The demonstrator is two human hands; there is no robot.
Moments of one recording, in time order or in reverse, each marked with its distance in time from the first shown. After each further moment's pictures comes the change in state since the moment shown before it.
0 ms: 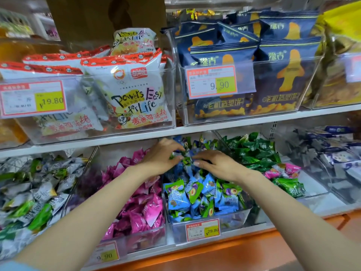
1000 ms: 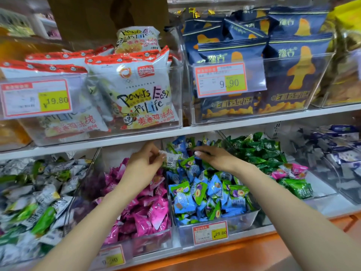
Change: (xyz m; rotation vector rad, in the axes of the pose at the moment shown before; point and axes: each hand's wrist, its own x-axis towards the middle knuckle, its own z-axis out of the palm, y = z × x) left_hand -0.059 0.008 -0.019 -0.376 0.375 -0.342; right_hand 0.021 -0.016 -0.003 0.247 0.013 0.137
